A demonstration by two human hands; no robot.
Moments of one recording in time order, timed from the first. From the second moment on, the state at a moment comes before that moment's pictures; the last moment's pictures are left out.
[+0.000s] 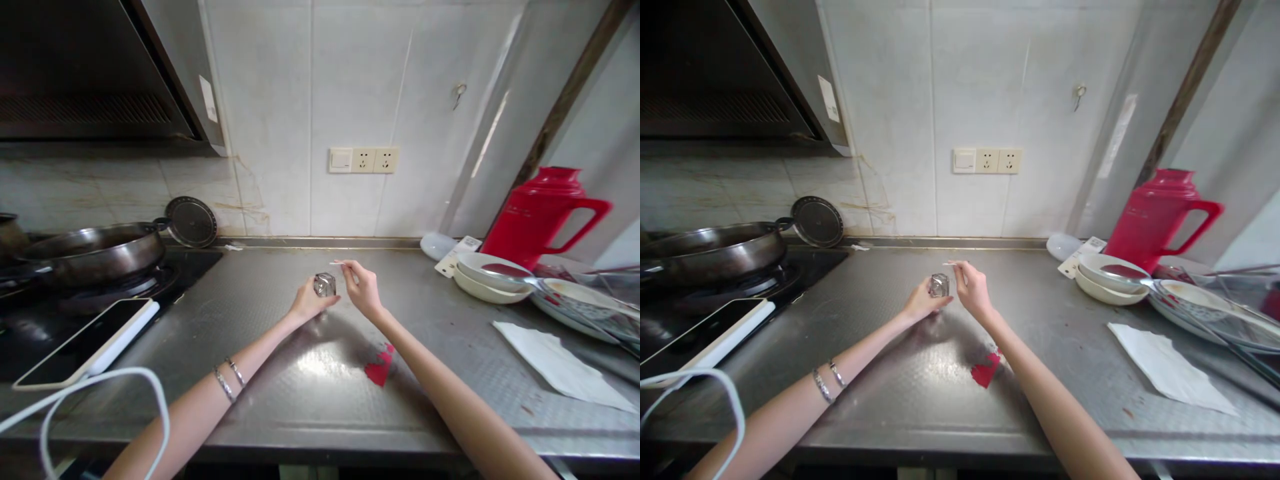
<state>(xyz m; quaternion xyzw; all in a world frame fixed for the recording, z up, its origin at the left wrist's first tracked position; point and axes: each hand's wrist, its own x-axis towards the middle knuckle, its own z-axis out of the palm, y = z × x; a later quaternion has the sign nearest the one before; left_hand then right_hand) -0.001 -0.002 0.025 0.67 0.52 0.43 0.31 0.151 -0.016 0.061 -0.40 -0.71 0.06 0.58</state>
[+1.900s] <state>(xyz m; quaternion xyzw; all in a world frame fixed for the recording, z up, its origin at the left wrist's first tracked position) 0.004 -0.002 0.016 0.71 0.41 0.48 0.31 0.152 -0.008 0.051 -0.32 -0.79 0.01 0.53</state>
